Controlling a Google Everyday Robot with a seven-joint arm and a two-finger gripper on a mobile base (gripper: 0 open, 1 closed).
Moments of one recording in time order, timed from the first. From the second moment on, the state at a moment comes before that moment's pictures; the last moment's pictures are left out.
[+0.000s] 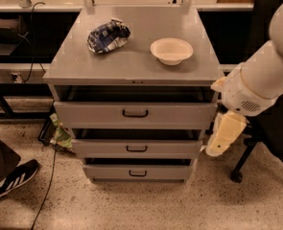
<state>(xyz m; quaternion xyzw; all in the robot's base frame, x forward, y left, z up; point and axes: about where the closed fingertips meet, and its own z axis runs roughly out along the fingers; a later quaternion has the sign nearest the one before) 0.457 -0.175 0.863 -0.60 0.77 0.02 0.19</state>
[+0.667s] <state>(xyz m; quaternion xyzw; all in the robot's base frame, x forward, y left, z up) 0.472 -0.160 0.835 -0.60 0.77 0.05 0.19</state>
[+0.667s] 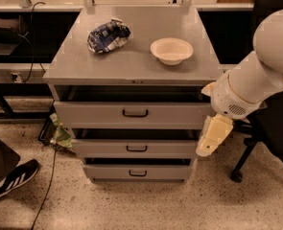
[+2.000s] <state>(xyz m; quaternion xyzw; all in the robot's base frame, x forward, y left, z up) 0.542 -0.153 0.786 -0.57 0.78 0.03 0.23</state>
